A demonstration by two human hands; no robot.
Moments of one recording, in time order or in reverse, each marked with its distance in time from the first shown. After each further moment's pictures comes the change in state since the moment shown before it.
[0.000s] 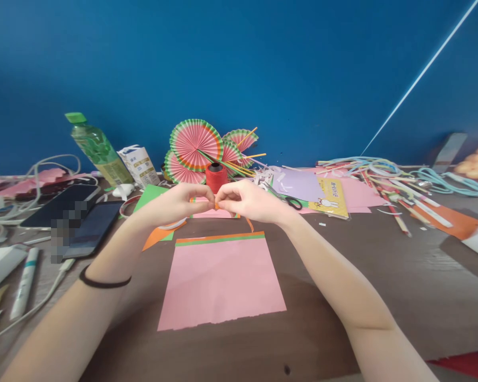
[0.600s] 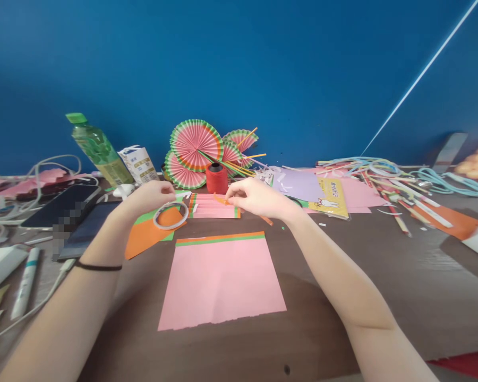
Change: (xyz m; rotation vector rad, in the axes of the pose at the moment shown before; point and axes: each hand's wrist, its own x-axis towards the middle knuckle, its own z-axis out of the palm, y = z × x) left_hand -0.002 -0.070 -0.030 0.474 0.193 -0.506; right_hand -0.003 -0.002 -0.011 -0.223 0.035 0.179
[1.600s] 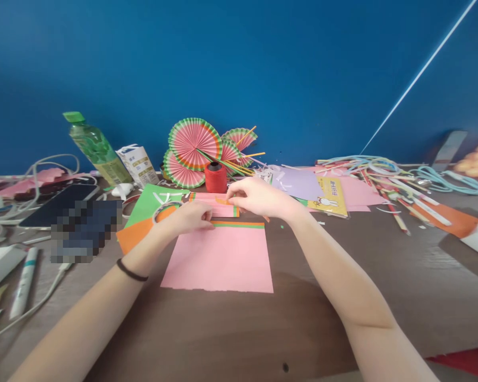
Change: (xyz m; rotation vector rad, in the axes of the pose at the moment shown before) left_hand -0.002 0.050 0.058 0.078 -0.246 0.358; right_hand -0.002 0.003 -0.002 -0.054 -0.057 0.080
